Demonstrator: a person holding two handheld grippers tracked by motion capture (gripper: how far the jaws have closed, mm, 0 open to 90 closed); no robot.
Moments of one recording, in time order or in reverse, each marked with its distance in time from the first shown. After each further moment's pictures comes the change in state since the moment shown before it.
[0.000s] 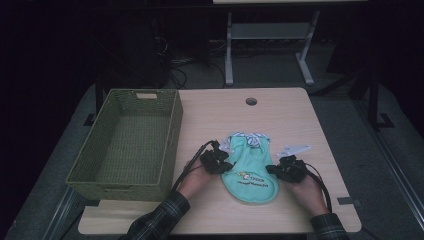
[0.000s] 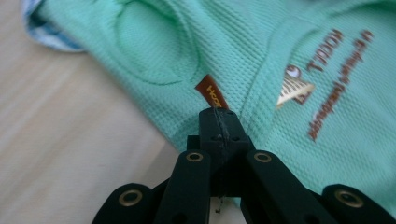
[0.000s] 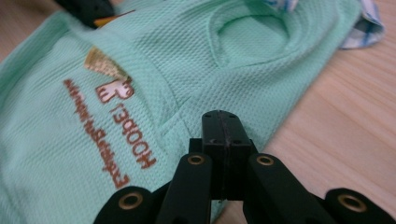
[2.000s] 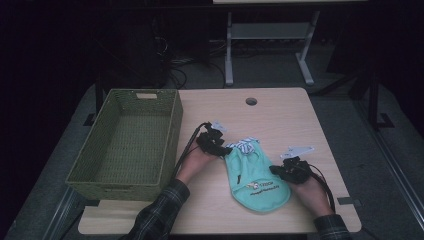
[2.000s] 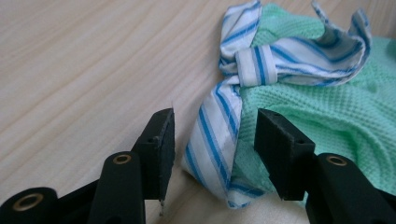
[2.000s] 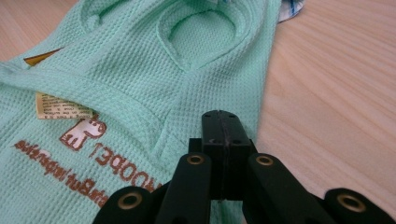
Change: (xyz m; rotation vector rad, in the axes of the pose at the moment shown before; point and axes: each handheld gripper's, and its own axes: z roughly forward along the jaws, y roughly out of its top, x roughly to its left) left arm 0.066 0.015 0.008 -0.093 0.058 -0.112; right arm -0.004 -0.006 -0.006 -0.001 -0.026 -0.028
